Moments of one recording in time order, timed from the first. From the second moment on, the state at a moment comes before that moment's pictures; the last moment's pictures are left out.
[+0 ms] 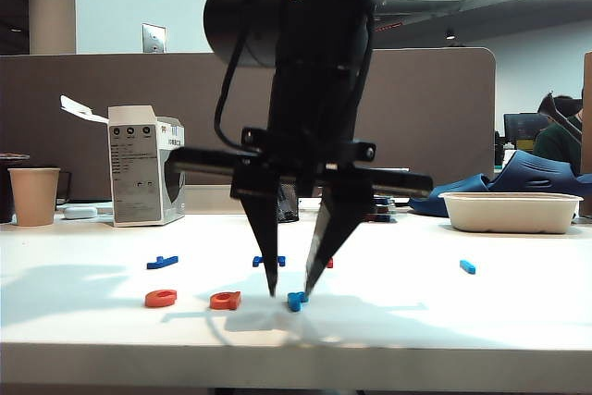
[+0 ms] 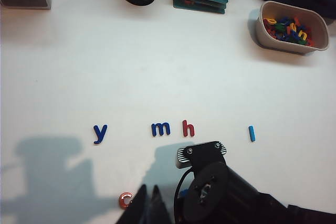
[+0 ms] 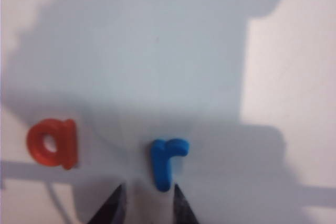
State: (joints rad) left arm -0.71 1.28 1.67 -1.12 -0.25 -0.55; right arm 0.88 1.90 1.35 -0.80 0.02 0.80
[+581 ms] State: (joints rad) left arm -0.71 1.28 1.67 -1.12 -0.25 -0.55; right arm 0.87 1.77 1.35 -0.82 0.07 0.80
